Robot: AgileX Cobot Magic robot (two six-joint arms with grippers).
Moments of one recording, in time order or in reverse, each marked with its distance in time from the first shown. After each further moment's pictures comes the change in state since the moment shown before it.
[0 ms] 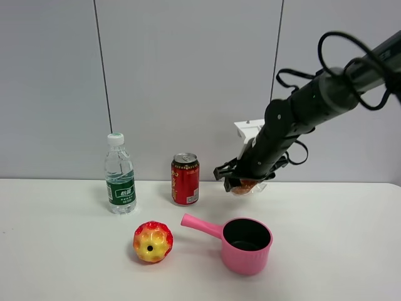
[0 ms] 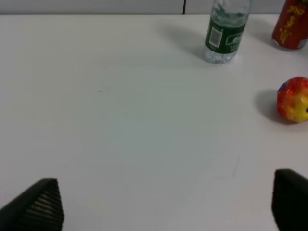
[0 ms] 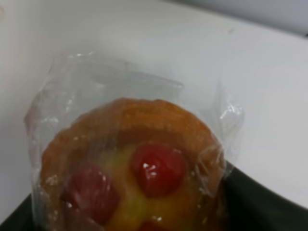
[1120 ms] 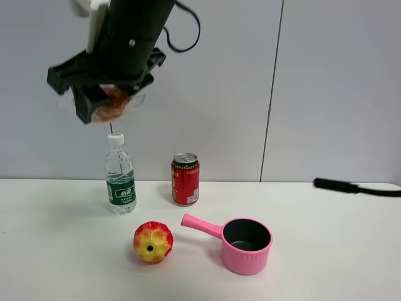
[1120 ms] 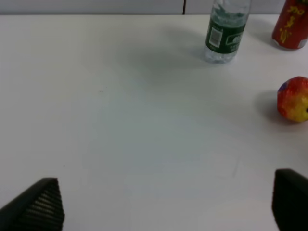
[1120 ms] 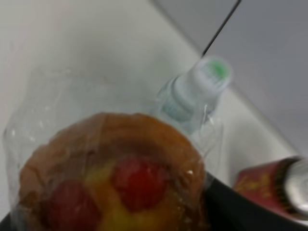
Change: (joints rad) left arm 0.000 0.000 0.000 0.000 0.000 0.000; right arm 0.511 -0.044 -0.560 0.041 0.562 -0.236
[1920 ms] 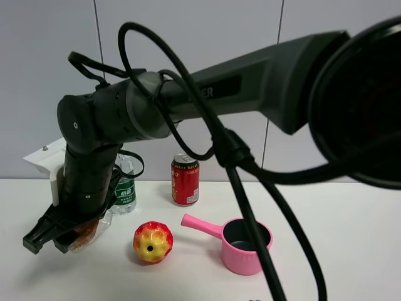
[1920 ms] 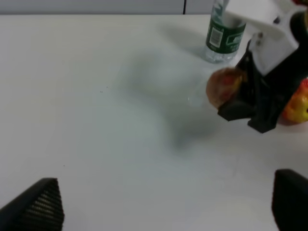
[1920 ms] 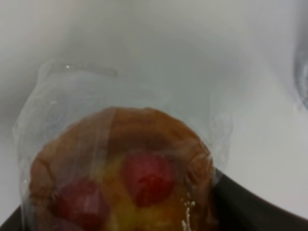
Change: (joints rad) left arm 0.000 0.000 0.000 0.000 0.000 0.000; right arm 0.086 0.353 -0.025 -0.010 -0.138 -0.018
